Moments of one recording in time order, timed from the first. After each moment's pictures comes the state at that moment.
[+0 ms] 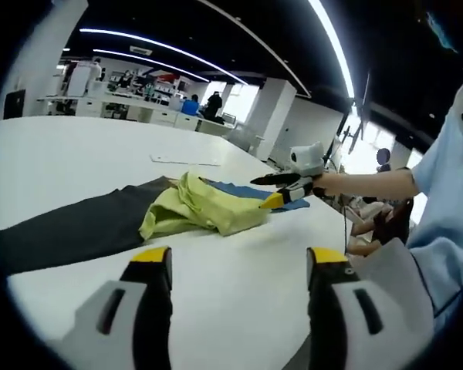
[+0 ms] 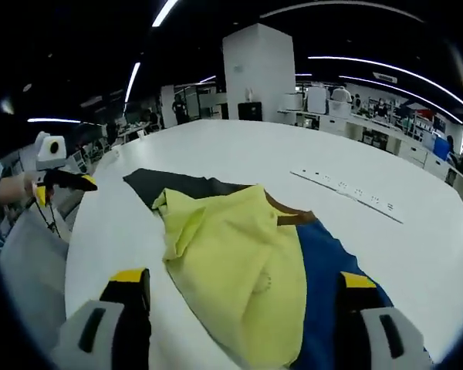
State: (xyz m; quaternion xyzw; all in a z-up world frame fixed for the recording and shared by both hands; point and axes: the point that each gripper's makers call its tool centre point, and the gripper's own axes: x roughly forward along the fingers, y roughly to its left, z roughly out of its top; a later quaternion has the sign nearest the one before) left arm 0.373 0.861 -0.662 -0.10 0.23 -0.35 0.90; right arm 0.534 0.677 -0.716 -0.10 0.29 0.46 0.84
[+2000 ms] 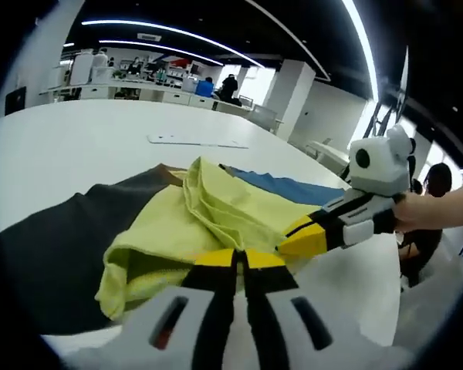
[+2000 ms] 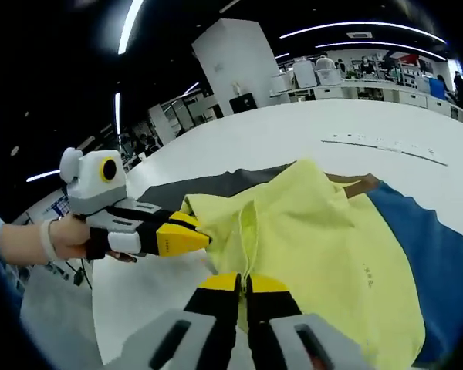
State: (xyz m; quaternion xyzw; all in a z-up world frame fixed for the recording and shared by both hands) left arm 0.511 0.800 -0.735 -0.09 0.27 -0.31 0.91; right arm 0.510 0.754 -0.748 0.02 0.35 0.46 0.81
